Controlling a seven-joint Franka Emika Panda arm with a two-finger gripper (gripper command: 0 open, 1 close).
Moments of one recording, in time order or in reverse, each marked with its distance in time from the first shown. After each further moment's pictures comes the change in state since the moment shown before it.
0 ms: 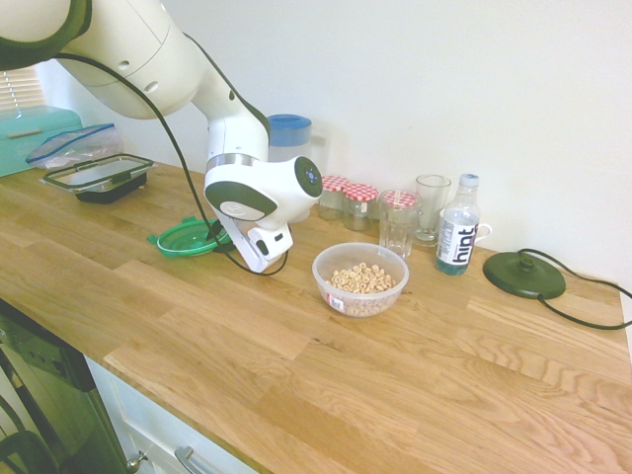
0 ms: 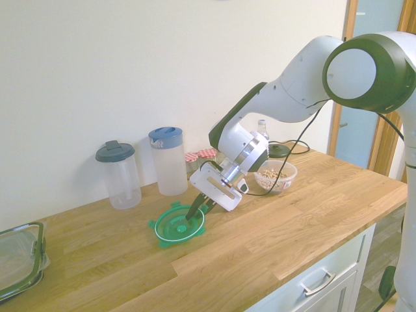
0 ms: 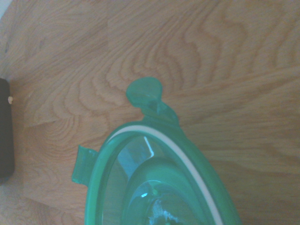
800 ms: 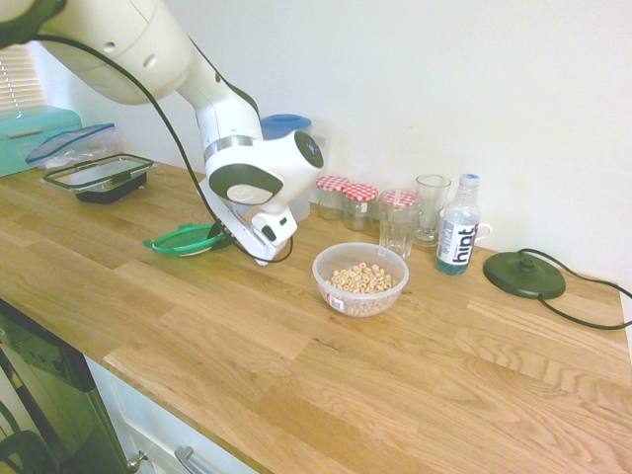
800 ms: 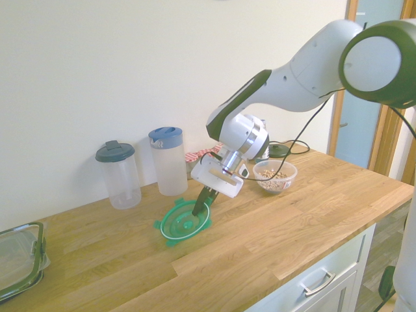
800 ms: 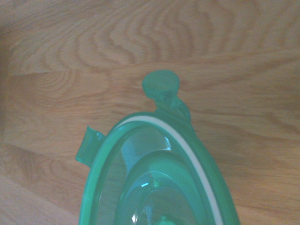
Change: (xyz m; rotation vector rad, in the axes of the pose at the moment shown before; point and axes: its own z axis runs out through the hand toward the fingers) arm -0.044 -0.035 -0.041 -0.165 0.043 -0.187
